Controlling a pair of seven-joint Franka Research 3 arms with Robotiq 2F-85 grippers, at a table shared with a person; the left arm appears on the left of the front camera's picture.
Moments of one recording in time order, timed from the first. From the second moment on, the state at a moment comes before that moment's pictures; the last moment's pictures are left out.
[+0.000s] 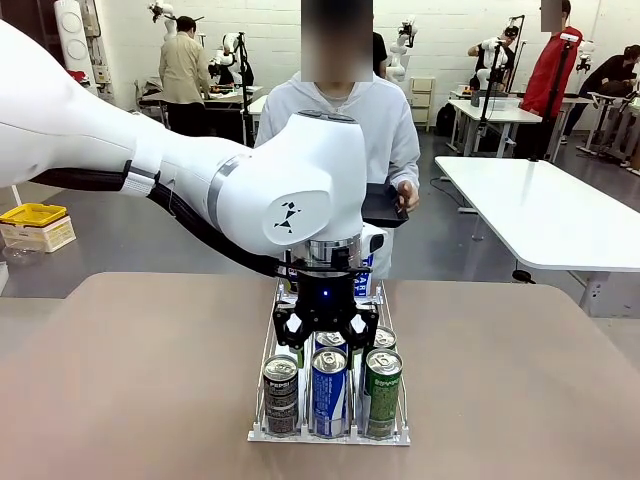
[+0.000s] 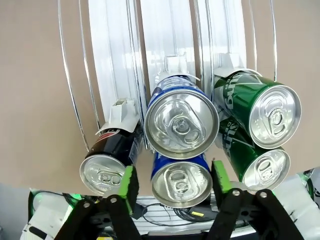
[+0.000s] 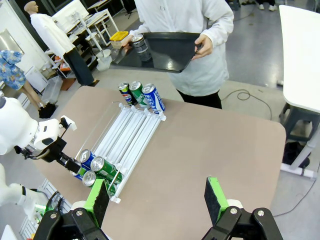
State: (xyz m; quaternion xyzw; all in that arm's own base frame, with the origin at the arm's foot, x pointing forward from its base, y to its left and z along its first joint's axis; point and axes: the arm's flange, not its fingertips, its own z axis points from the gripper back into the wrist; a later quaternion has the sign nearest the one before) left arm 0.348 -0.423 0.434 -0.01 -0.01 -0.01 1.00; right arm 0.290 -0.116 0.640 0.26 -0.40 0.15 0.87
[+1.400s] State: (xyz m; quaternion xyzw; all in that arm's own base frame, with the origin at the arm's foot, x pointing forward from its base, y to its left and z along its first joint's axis) left arm 0.349 -0.428 0.433 -0.01 0.00 -0.02 1.00; right arm 0.290 -0.116 0.640 0.26 -0.40 0.15 0.87
